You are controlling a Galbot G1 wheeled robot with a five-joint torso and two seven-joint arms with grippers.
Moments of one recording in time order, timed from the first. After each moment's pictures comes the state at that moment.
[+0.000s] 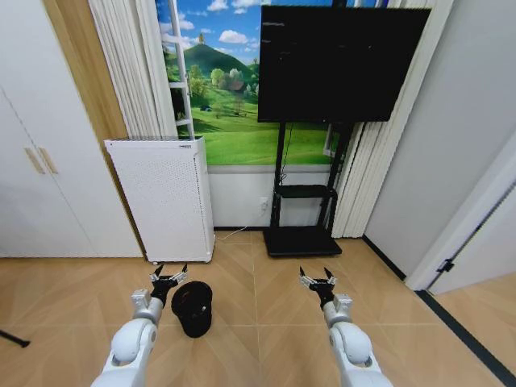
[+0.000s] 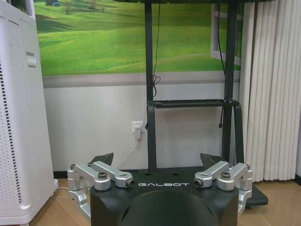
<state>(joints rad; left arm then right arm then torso) 1.23 -1.33 -0.65 -1.80 -0.33 0.21 0.07 -1.25 1.45 0.61 1.77 0.14 -0.13 -0.04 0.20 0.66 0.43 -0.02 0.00</state>
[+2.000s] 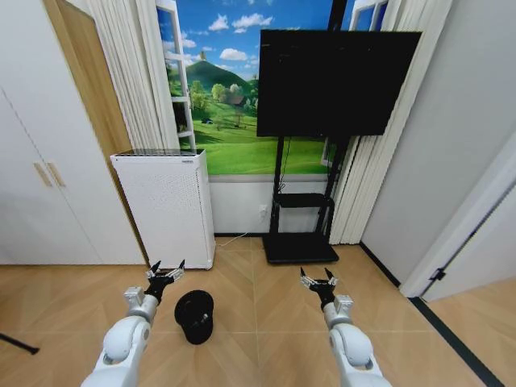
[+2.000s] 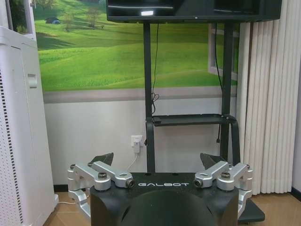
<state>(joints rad) 1.23 -1.29 -0.67 -1.82 -0.39 0.21 0.09 -1.26 1.47 0.62 1.79 0.13 -0.14 -0.04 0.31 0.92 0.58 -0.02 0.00</state>
